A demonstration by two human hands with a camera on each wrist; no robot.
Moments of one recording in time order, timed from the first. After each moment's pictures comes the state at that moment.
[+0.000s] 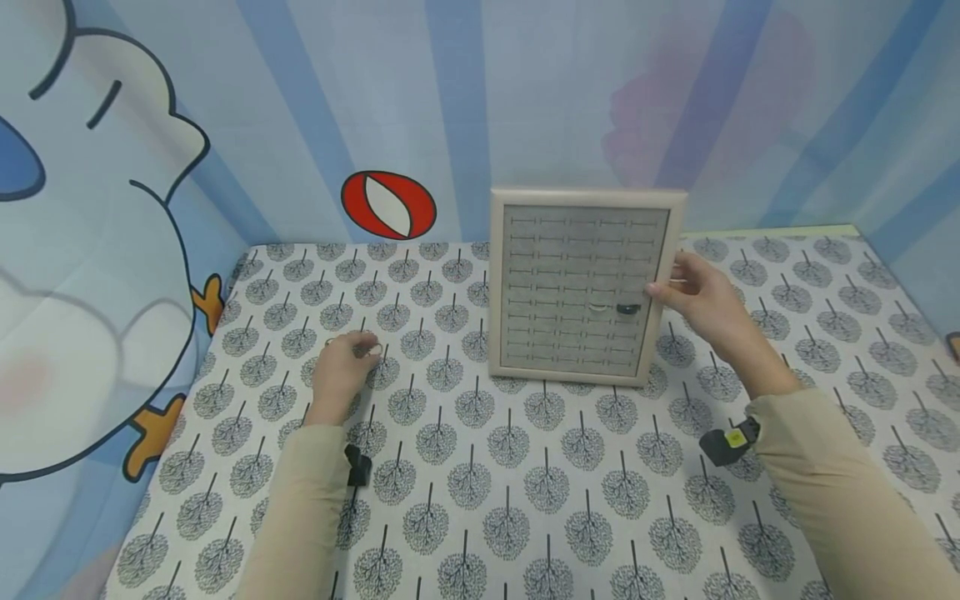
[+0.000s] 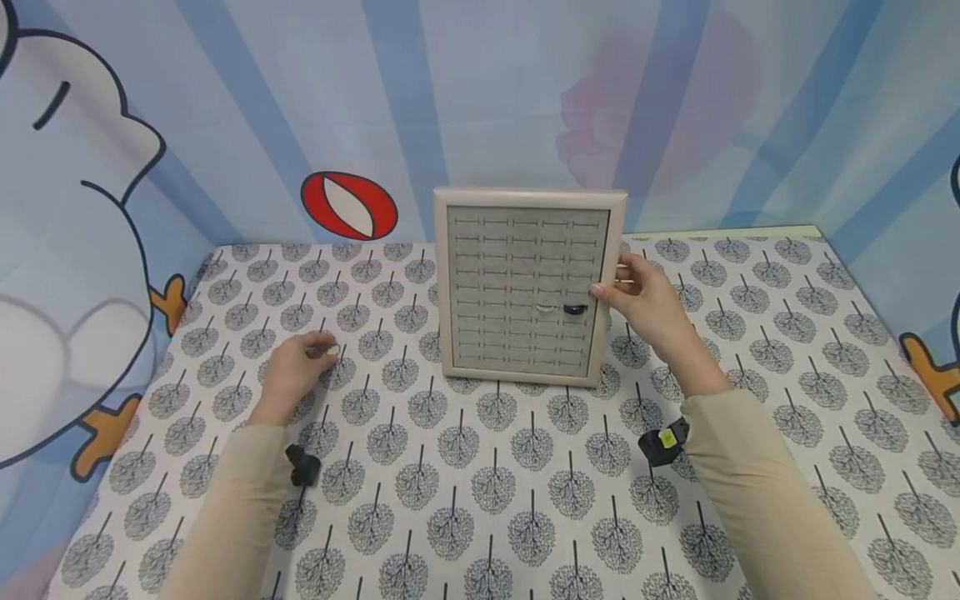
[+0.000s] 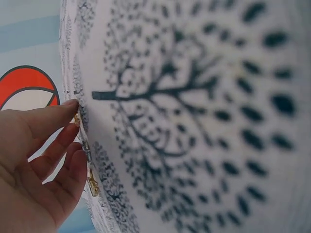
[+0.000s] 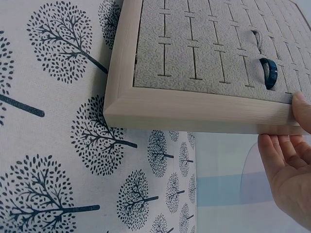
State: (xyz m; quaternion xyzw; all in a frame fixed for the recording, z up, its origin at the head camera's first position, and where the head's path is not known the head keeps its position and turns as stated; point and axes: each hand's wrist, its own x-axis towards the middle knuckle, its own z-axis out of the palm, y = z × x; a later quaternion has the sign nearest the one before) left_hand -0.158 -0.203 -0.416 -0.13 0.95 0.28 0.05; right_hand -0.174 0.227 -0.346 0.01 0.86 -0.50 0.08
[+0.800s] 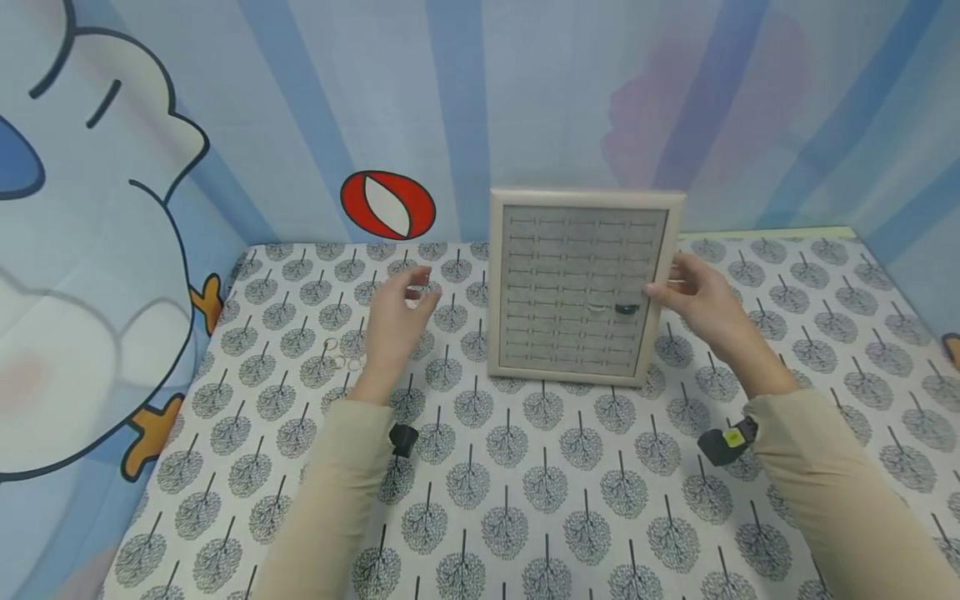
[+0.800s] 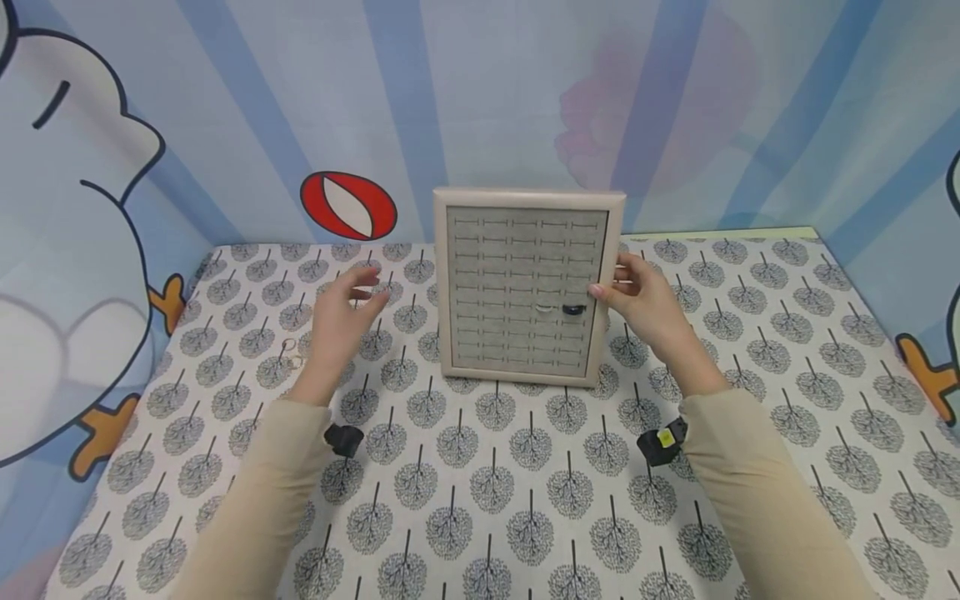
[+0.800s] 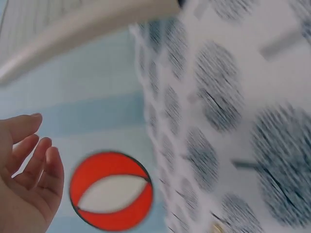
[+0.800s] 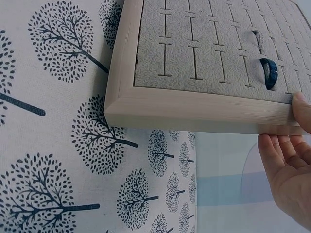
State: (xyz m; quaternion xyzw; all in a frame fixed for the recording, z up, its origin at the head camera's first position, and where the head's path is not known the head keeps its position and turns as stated) left_hand -0.176 -0.125 -0.361 0.00 0.91 0.41 -0.09; right_hand -0.173 0.227 -0.346 0.01 0.87 -0.49 0.08
